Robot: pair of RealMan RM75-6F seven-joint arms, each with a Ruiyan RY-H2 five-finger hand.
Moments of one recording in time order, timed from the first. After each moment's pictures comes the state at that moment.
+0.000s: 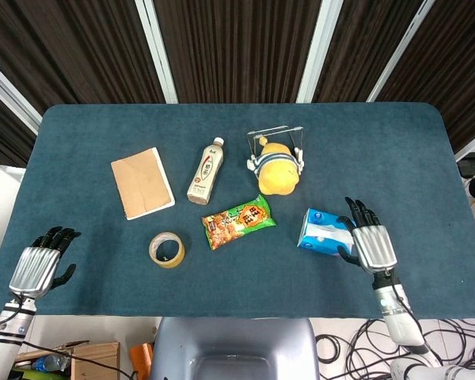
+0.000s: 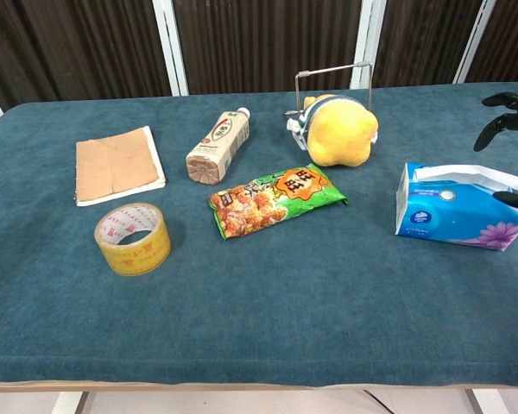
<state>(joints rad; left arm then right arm) -0.28 -1.27 -0.02 -1.38 1.48 1.33 0.08 0.38 -1.48 0.09 -1.39 -1.36 1.32 -0.24</state>
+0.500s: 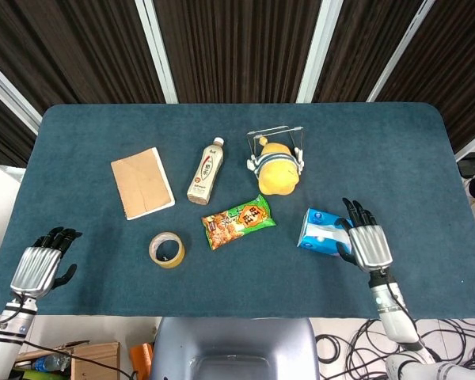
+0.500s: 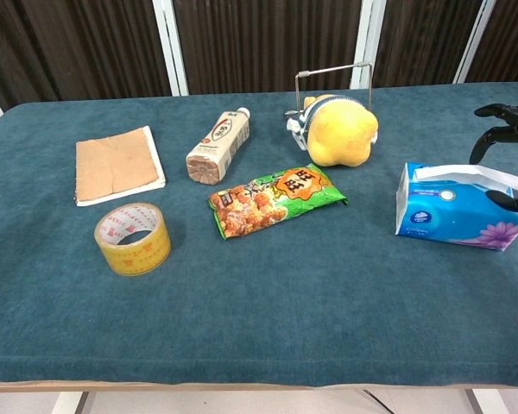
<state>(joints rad) -0.28 -1.28 -0.02 -1.37 1.48 1.32 0.08 0.38 -1.54 0.10 -1.32 -1.36 1.29 -0.25</state>
